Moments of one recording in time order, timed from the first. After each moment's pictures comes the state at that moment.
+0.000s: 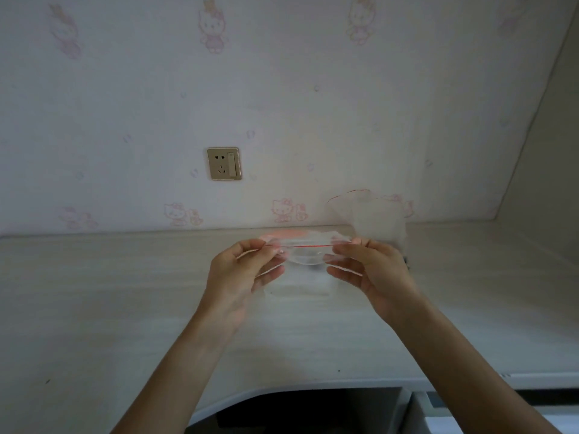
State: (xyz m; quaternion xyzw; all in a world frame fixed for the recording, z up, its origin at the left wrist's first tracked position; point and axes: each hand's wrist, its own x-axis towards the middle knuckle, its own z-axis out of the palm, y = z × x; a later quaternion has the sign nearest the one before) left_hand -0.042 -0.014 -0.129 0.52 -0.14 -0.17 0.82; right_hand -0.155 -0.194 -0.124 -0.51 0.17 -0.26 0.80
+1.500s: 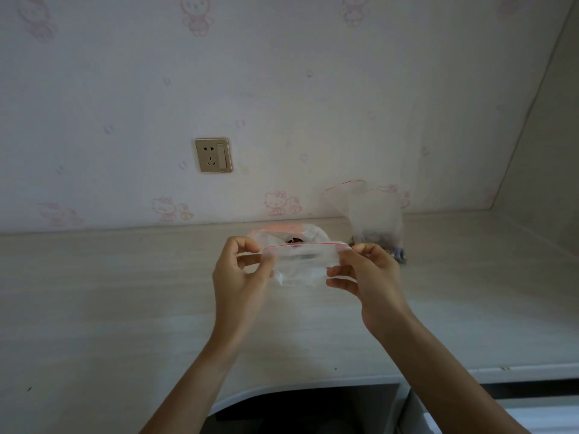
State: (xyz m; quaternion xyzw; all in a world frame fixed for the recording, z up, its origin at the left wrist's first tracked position) left_hand -0.031 -0.034 -0.173 0.66 -0.22 0.09 0.71; right_hand -0.150 -0.189 -0.152 -0.50 0.25 -0.32 0.76
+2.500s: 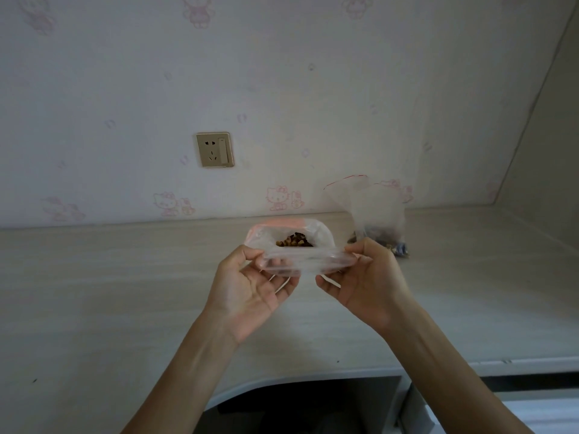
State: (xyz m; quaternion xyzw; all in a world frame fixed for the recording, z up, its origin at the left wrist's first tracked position) left_hand -0.036 -0.016 -0.159 0.30 -0.05 -0.45 0.84; right_hand -0.152 -0.189 -0.155 -0.38 0.10 -0.11 0.91
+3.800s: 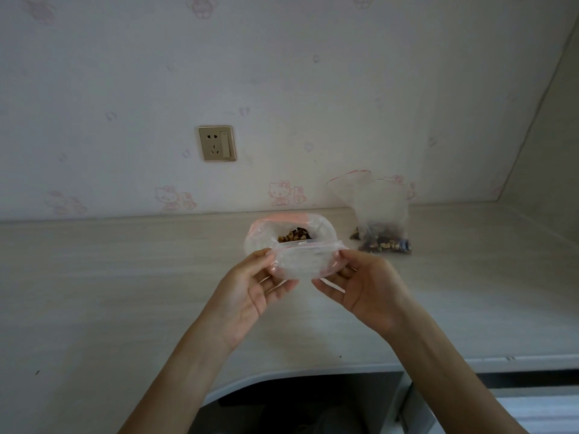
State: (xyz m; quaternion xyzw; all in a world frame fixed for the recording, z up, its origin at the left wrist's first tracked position) left_hand -0.038 -0.010 -0.169 0.40 -0.11 -0.38 0.83; right_hand -0.153 -0.190 -0.169 -0.38 0.15 -0.10 0.91
